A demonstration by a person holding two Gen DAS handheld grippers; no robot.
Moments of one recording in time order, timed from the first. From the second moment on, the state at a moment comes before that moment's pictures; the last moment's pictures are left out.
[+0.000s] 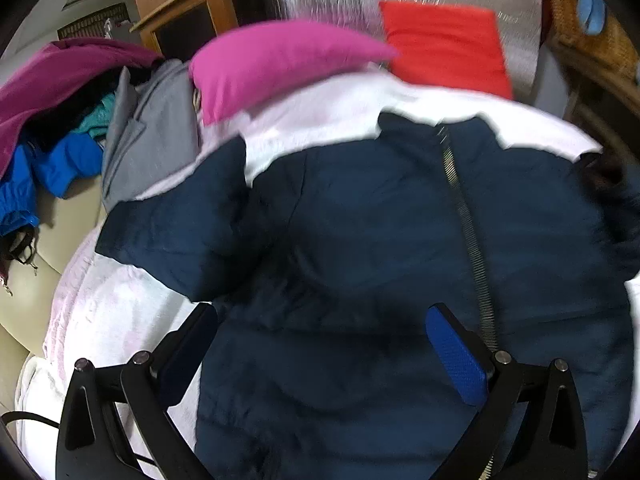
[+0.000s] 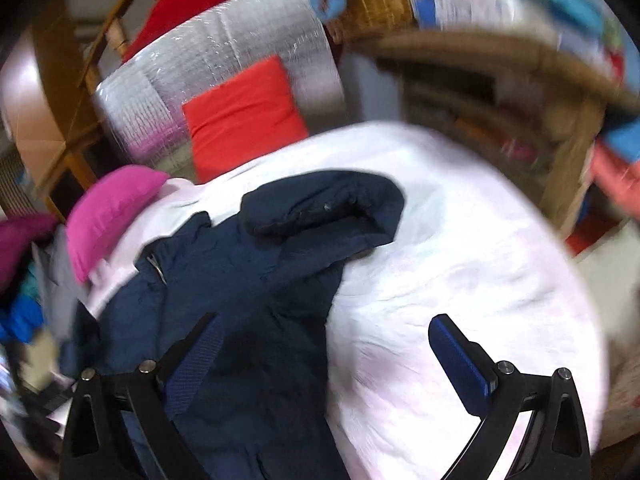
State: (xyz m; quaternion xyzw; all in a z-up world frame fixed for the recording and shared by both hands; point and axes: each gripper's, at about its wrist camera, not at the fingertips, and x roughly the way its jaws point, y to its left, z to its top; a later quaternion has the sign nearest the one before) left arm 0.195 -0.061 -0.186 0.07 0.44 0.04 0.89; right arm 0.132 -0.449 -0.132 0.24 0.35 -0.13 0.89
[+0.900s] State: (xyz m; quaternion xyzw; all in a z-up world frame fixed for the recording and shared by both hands) left arm 0.220 -0.031 -0.189 0.02 0.46 0.03 0.89; right arm 0.211 -0.388 -0.144 0.32 0.28 -0.04 0.90
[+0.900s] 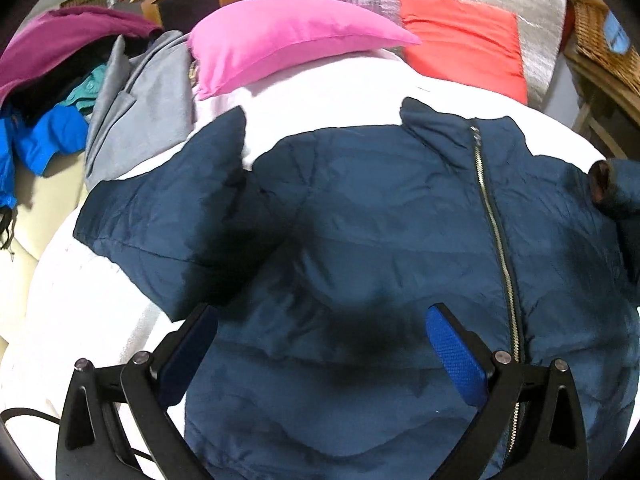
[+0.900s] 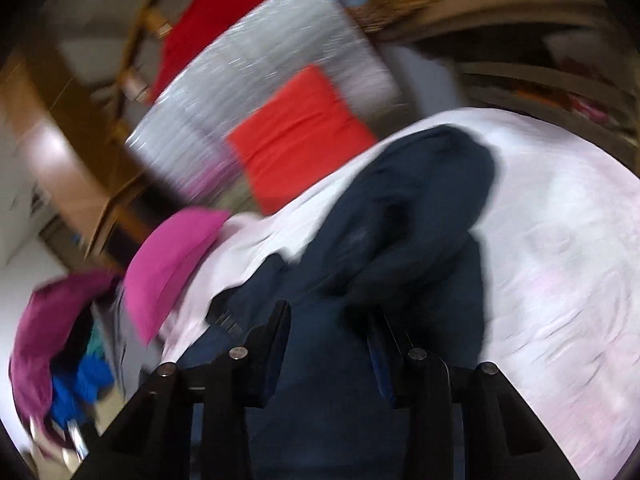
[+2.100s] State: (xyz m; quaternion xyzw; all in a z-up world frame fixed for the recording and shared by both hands) left arm 0.242 -0.020 -0.191 -0.04 0.48 0.02 0.88; right arm 0.291 -0.394 -0.213 0.56 0.27 -0.16 0.77
